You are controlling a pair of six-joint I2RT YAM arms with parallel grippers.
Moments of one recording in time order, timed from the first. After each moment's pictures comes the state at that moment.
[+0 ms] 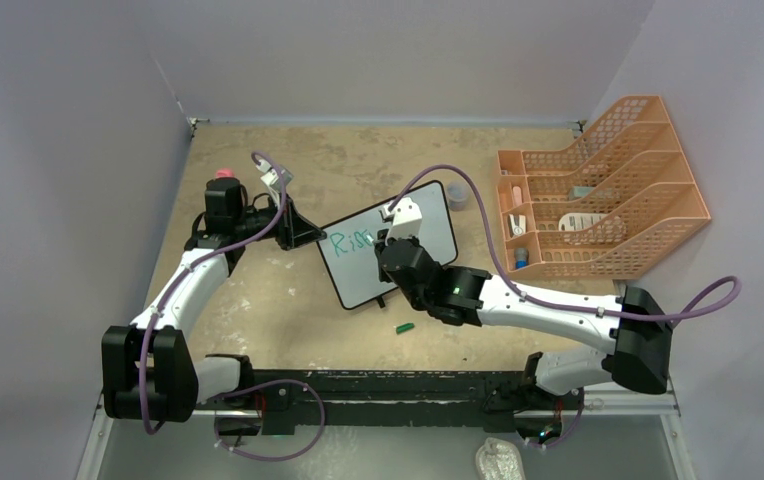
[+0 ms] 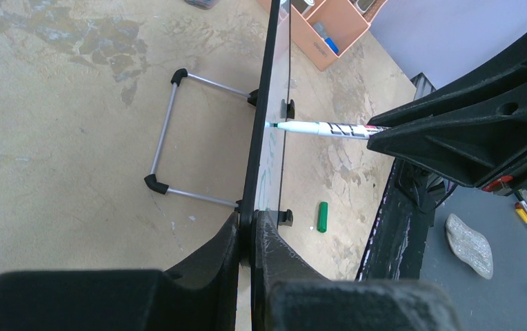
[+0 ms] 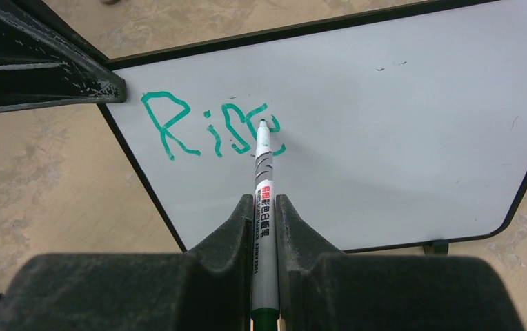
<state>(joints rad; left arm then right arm) -0.05 1.22 0.77 -0.07 1.04 -0.10 1.15 1.34 0.99 -0.15 0.66 0.48</state>
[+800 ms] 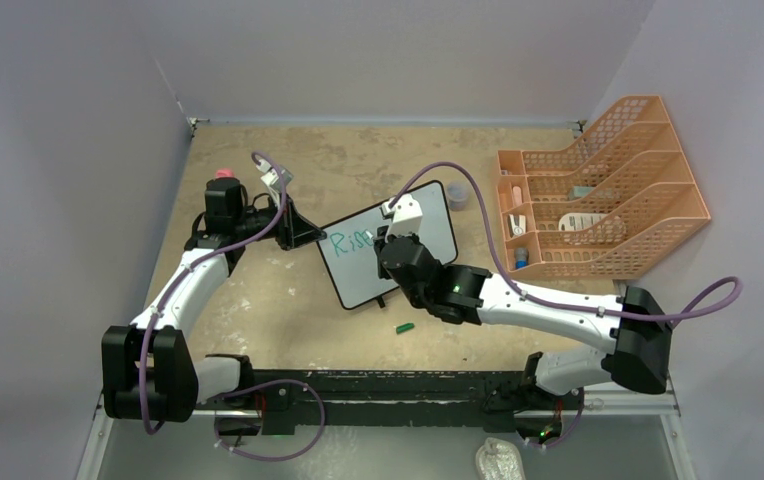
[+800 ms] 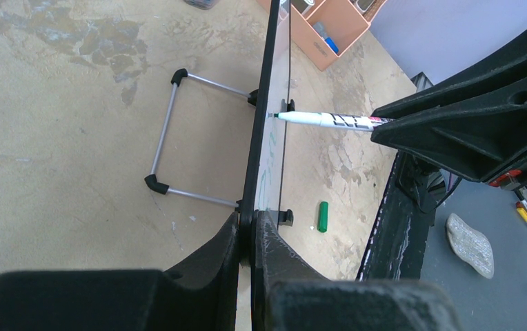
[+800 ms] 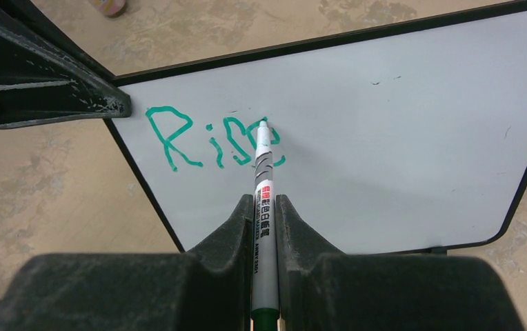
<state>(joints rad) -0.05 1.22 0.77 -0.07 1.04 -0.10 1.15 1.35 1.00 -0.13 0.67 0.47</state>
